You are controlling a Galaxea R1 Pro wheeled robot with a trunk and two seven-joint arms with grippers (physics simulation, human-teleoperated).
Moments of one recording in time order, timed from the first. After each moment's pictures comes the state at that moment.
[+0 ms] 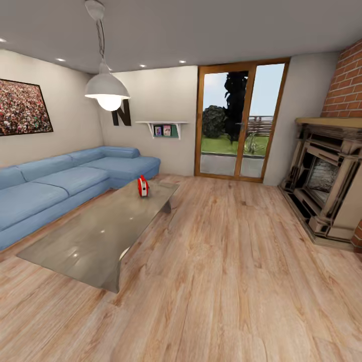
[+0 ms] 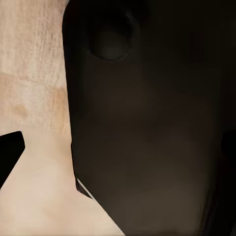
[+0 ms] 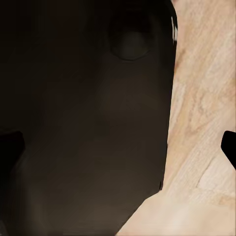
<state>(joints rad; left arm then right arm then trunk) 0.00 0.00 0.00 0.00 0.00 0.00 0.00 0.00 0.00 0.00 0.00 0.00 0.00 0.00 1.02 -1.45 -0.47</state>
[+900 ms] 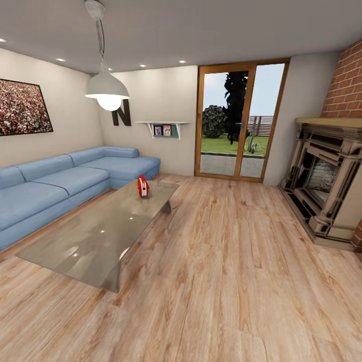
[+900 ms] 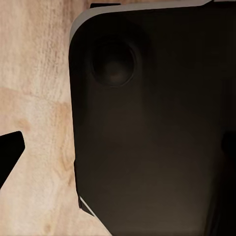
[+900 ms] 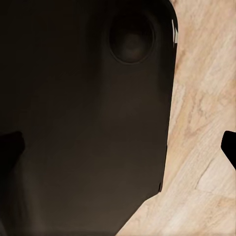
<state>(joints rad) 0.00 0.00 0.00 -0.04 0.00 -0.01 0.00 0.00 0.00 0.00 0.00 0.01 0.00 0.00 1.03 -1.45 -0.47</state>
